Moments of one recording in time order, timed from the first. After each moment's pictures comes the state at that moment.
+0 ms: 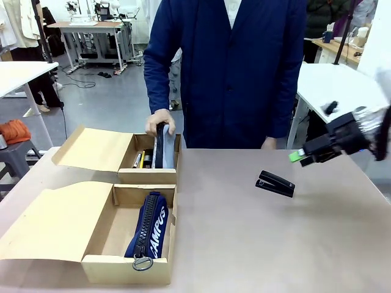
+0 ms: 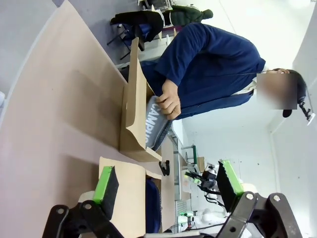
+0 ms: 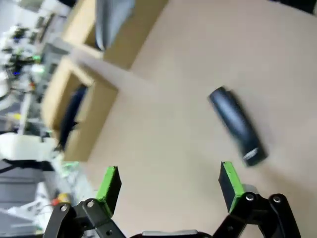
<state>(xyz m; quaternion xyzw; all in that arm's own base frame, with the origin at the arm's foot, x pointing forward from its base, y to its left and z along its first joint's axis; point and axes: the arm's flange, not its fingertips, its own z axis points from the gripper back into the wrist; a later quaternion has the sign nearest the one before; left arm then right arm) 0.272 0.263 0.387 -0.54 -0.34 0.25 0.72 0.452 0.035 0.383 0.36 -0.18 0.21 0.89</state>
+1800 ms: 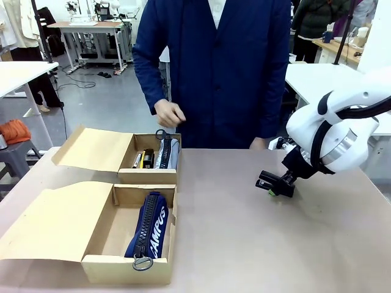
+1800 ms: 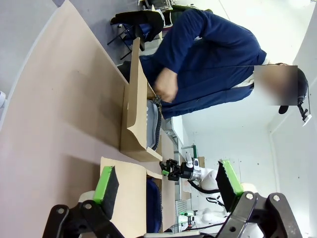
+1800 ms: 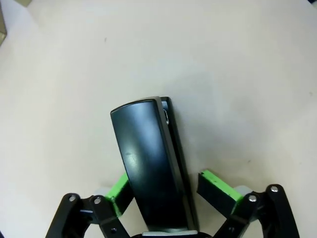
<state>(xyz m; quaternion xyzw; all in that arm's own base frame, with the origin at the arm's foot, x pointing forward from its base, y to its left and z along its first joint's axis) 0.272 0.264 0.385 -0.54 -0.34 0.25 0.73 0.504 0.087 0.271 0.17 -0.18 0.40 0.89</state>
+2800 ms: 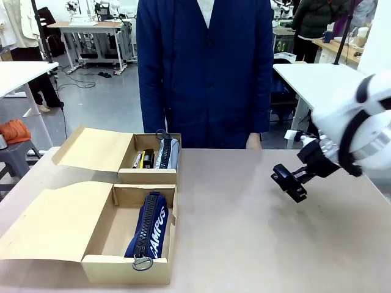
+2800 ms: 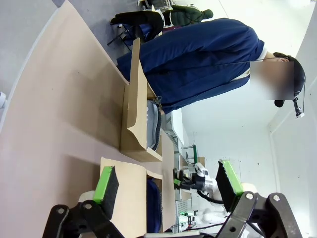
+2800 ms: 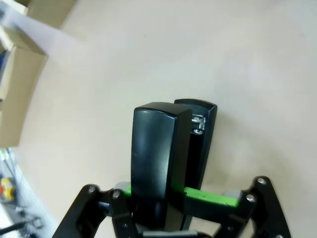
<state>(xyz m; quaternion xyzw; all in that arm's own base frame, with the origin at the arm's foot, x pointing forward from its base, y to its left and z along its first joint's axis) 0.272 0.264 0.386 -0.54 -0.34 0.25 0.73 0.430 0.074 0.333 0.23 -0.15 0.26 0.93</state>
